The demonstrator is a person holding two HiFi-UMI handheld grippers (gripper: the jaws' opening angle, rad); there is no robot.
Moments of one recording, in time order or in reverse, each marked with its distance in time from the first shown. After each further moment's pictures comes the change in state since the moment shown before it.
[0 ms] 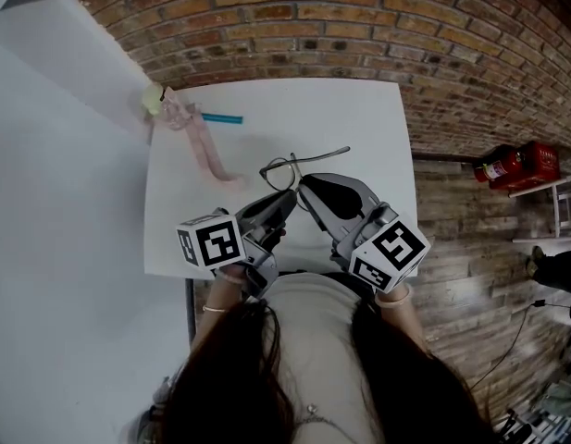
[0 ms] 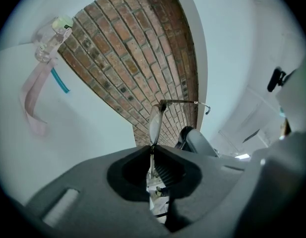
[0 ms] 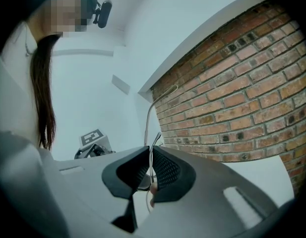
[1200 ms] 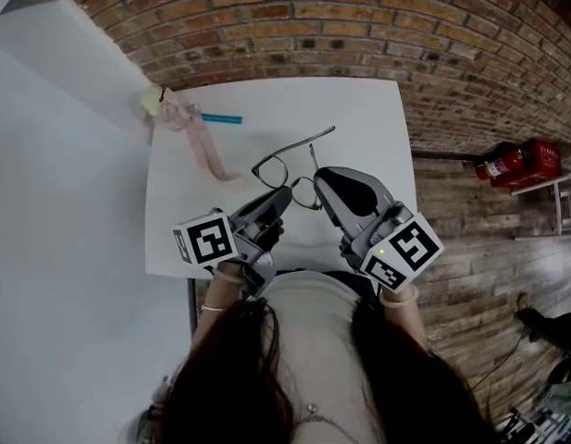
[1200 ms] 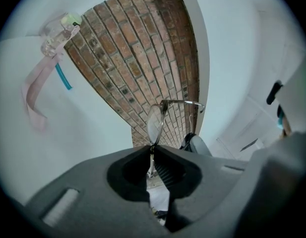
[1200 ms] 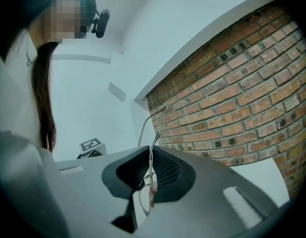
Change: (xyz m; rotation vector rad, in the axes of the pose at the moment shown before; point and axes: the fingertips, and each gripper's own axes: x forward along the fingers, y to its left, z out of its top) left arm -0.004 -0.003 0.005 -0.071 -0.040 -0.027; right arm -0.022 -0.014 0.018 0.011 -0.074 -0.050
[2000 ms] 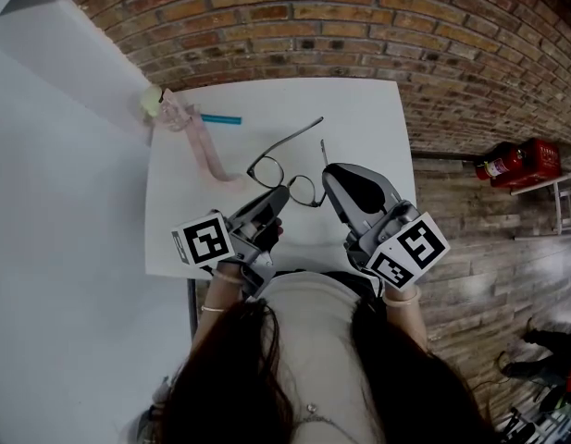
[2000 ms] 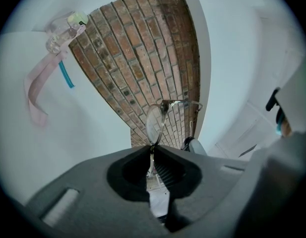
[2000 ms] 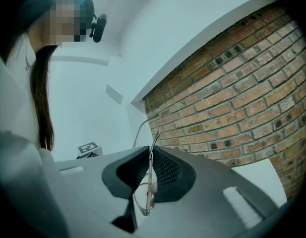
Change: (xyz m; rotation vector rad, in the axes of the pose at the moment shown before) left arm -0.003 0.002 0.001 -0.101 -0.044 -0.003; right arm -0.008 -0.012 0.007 0.010 -0.028 -0.030
